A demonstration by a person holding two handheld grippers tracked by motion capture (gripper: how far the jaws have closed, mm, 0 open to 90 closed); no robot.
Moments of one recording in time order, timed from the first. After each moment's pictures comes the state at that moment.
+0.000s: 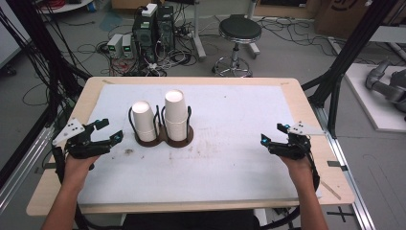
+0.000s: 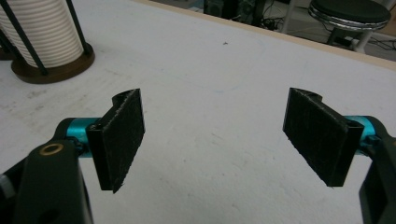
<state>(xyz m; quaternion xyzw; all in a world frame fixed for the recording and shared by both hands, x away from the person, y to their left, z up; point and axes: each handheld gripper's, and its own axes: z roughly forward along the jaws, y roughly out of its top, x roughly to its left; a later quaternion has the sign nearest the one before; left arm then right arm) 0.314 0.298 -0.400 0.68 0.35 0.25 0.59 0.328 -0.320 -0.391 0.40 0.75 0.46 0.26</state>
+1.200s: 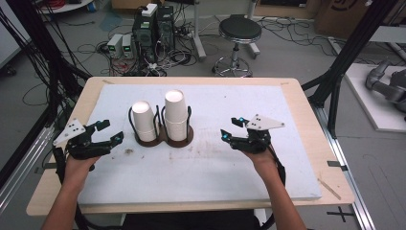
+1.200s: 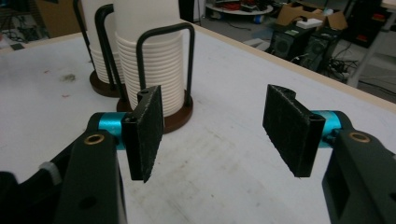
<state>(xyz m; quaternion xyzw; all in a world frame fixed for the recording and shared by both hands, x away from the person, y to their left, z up) 0.315 0.298 -0.402 0.68 0.36 0.24 0.59 0.340 -0.209 -0.375 0.28 0.78 0.52 0.21</state>
